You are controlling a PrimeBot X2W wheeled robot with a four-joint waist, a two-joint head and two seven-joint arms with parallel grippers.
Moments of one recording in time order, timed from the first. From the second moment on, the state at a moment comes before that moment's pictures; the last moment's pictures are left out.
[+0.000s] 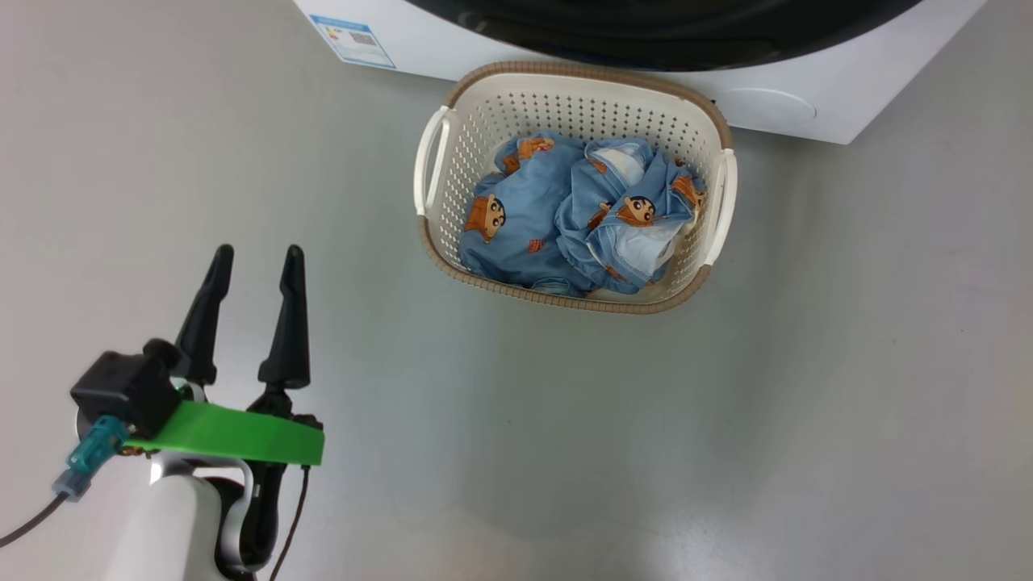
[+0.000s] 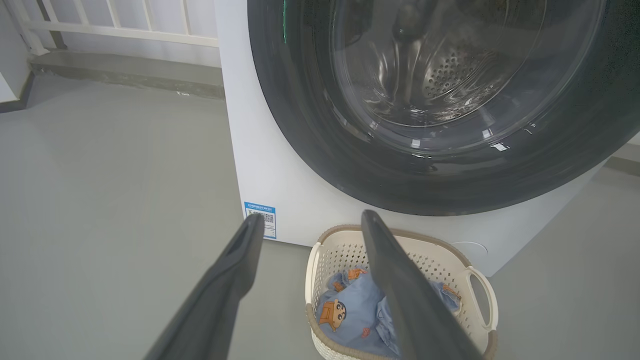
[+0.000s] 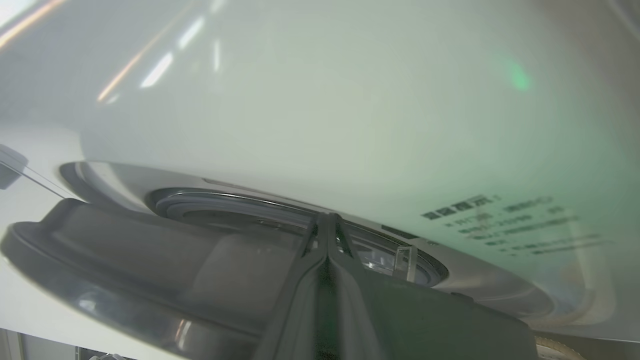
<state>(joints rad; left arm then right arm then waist) -0.33 0.10 -0.15 0.13 -0.39 -0.13 -0.26 -1.29 -0.41 0.06 0.78 1.38 0.13 0.42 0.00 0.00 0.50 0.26</state>
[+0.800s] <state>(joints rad) -0.25 0.10 -0.11 0.18 -0.38 -0.13 -0.26 -1.04 -0.39 0.14 0.75 1.46 0.13 0.61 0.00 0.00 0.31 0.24</state>
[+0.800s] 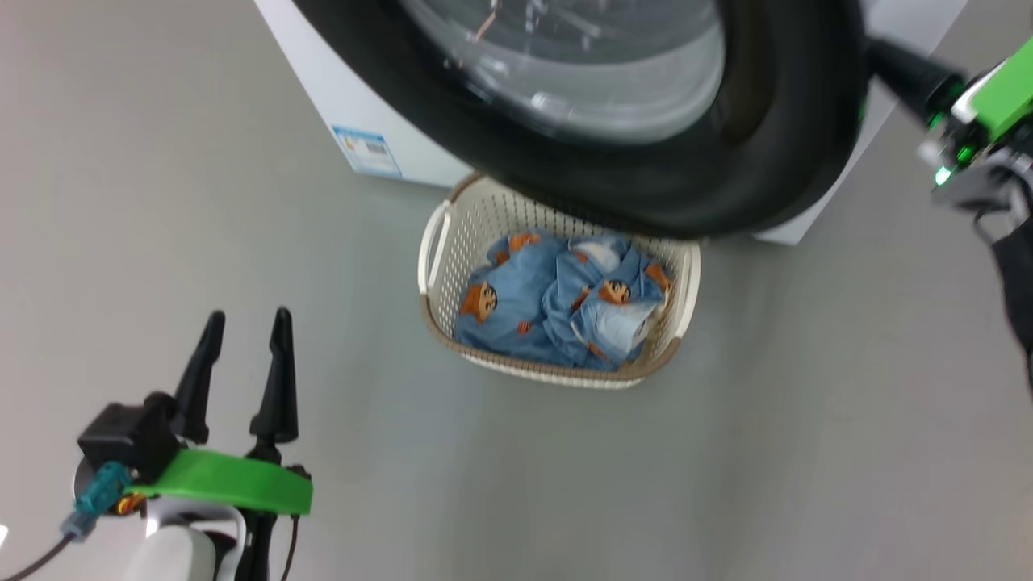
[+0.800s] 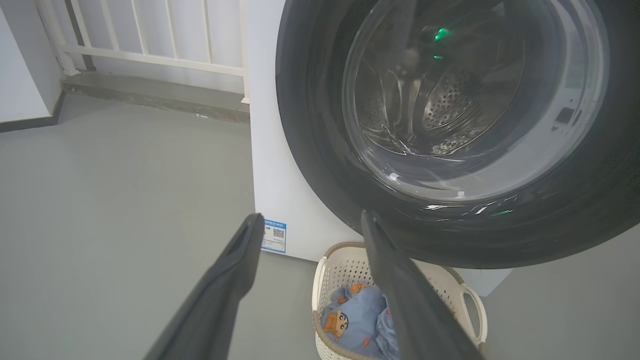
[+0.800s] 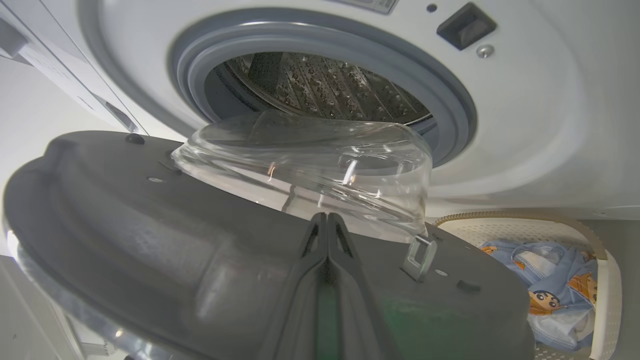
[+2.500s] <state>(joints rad) -0.09 0.11 -0.12 0.27 -0.35 -0.13 -0.26 -0.49 -0.23 0.20 0.44 1.61 0.13 0.78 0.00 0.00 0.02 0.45</state>
